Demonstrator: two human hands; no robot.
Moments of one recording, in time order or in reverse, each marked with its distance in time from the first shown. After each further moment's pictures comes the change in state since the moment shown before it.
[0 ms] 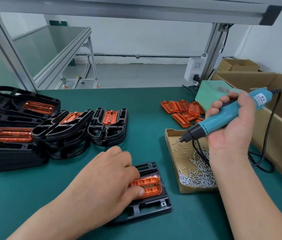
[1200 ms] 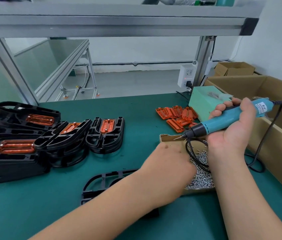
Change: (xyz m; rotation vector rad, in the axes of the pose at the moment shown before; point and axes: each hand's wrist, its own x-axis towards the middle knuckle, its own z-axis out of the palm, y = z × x) left_hand 0.097 0.085 0.001 0.189 0.022 0.317; right_hand 0.016 -0.017 -0.012 0.118 0.103 -0.072
